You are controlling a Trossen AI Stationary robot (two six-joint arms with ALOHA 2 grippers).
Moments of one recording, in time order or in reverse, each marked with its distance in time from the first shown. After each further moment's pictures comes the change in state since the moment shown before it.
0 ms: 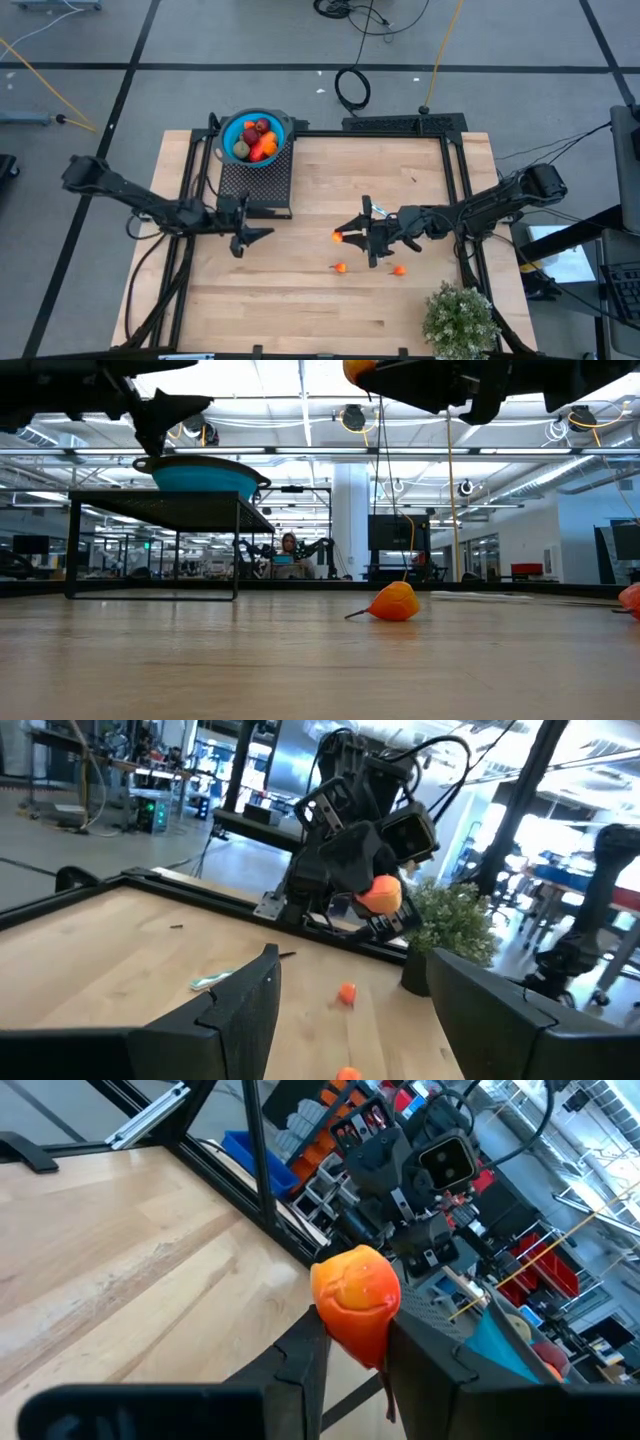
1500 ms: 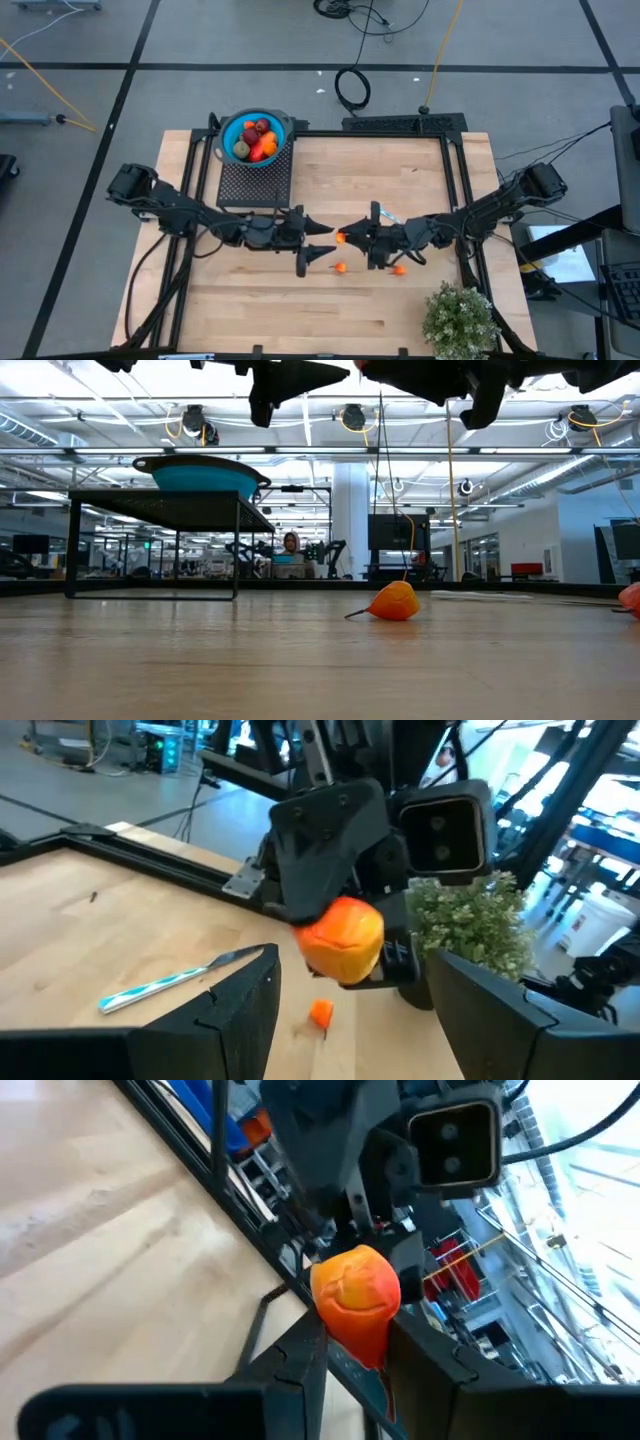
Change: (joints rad) left arm 0.008 0.653 0.632 -0.149 -0.014 -0.087; right arm 0.115 -0.001 0.000 0.038 0.267 -0.231
